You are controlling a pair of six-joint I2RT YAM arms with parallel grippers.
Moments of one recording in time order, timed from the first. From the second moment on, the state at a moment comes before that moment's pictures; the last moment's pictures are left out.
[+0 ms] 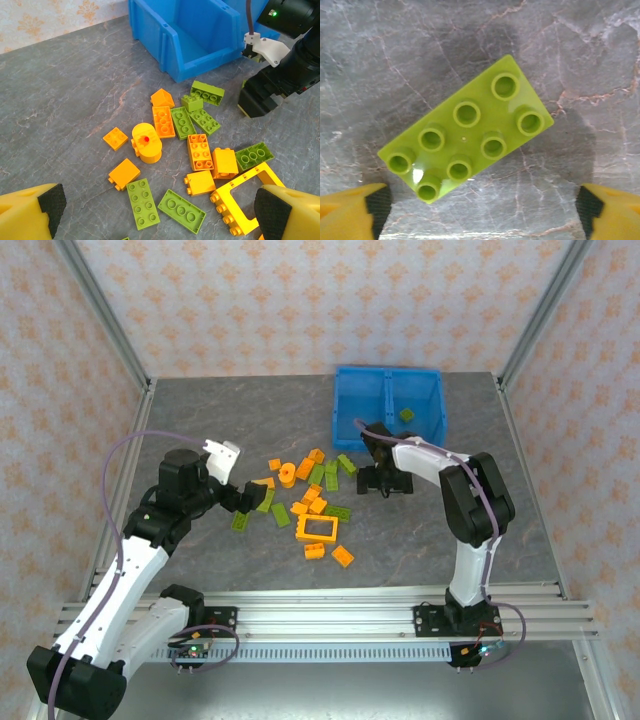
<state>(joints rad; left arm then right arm) -0.22 0.84 0.78 -0.49 0.29 0.10 0.44 1.92 1.28 -0.79 0.06 0.49</state>
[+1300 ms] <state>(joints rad) -0.22 0.83 0.78 -0.48 0.32 0.10 0.44 1.52 1.16 -0.59 0.38 0.71</state>
